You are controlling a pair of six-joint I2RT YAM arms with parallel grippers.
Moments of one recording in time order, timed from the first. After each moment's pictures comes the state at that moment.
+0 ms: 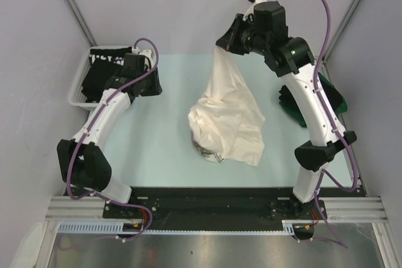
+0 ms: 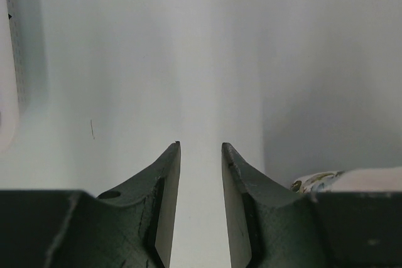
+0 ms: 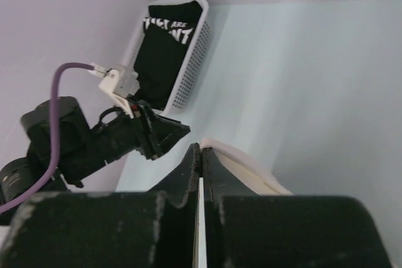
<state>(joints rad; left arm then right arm) -0.20 1.52 1.38 -0.61 0.04 -0.22 0.56 1.83 2.39 -0.88 -0.08 0.58</state>
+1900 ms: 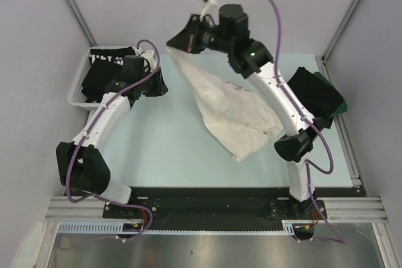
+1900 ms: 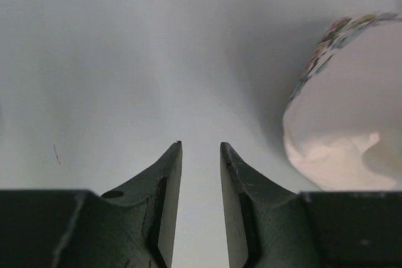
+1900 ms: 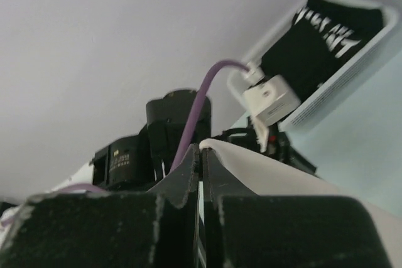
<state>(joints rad) -0.20 1.49 1.32 -0.51 0.19 -0.21 0.66 2.01 2.49 -0.48 -0.43 0.65</state>
